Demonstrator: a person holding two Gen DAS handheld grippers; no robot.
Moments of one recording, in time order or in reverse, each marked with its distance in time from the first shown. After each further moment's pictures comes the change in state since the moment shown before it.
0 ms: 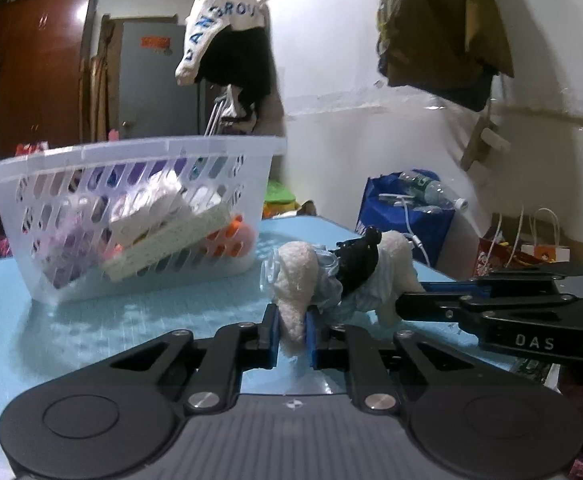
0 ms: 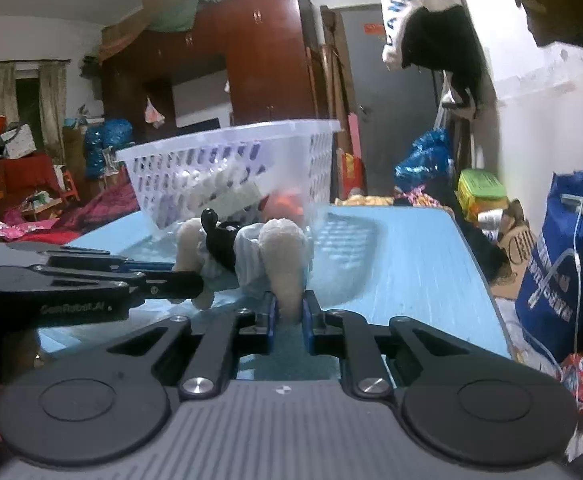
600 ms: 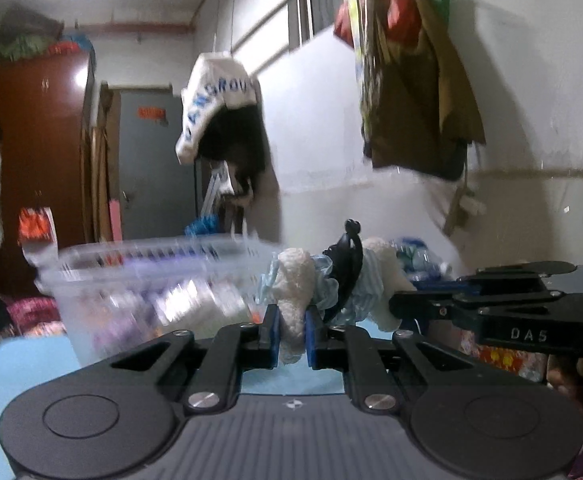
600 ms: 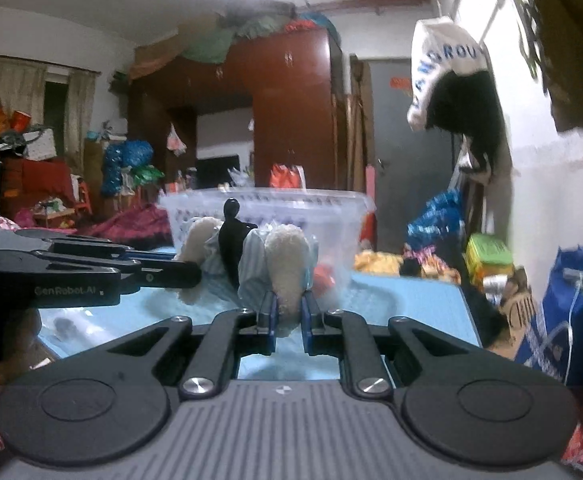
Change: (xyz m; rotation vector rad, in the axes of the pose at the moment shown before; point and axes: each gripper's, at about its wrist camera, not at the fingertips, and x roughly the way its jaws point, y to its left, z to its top) left arm -0.084 0.010 0.037 0.052 -0.219 0.008; right arm -0.028 0.036 0.030 -0.118 -0.140 0.018
